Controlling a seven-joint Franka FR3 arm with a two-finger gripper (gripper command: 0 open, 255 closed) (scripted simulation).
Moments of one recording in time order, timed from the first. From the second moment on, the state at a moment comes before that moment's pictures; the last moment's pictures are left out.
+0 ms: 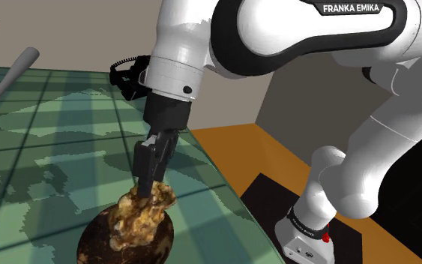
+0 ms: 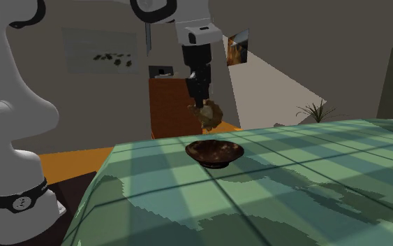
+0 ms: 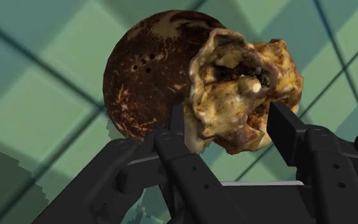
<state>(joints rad) 0.47 -0.17 0.32 -2.01 0.41 1.96 0.21</state>
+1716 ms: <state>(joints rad) 0.48 -0.12 0.35 -2.19 0.45 2.20 0.15</state>
